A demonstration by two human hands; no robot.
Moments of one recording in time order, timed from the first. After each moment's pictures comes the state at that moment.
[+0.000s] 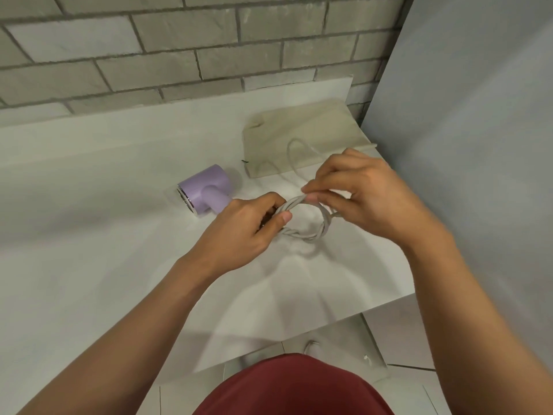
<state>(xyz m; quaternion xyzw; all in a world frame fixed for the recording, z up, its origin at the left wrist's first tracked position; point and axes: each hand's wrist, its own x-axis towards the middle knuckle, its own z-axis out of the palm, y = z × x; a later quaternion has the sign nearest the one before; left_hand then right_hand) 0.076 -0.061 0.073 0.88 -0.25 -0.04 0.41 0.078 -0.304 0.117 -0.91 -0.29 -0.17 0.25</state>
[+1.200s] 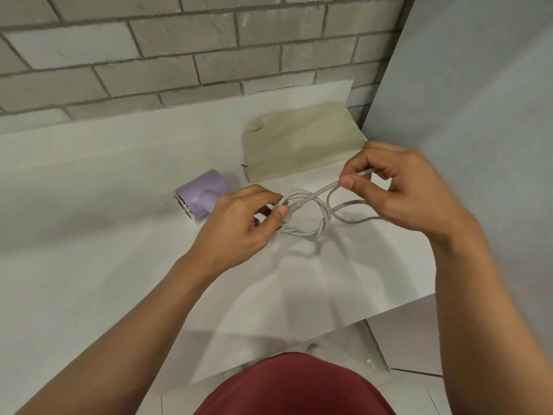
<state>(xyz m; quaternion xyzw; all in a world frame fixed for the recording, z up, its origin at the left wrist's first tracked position) 0.093 -0.065 0.070 0.86 -0.26 0.09 0.42 0.079 -0.337 0.134 -0.91 -0.20 -0.14 0.33</state>
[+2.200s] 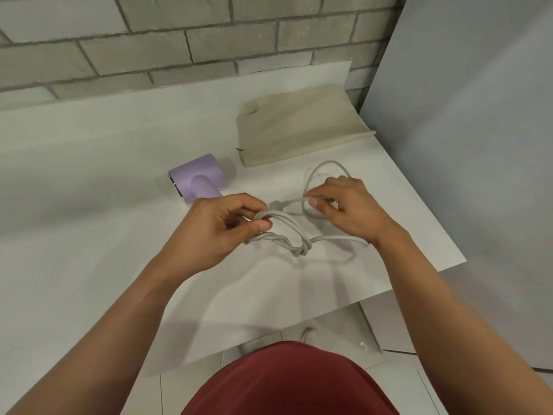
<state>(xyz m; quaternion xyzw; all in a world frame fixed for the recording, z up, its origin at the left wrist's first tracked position) 0.067 -0.032 0.062 0.80 -0.21 -0.09 0.55 0.094 -0.324 0.025 -0.96 -0.16 -0.01 0.25</state>
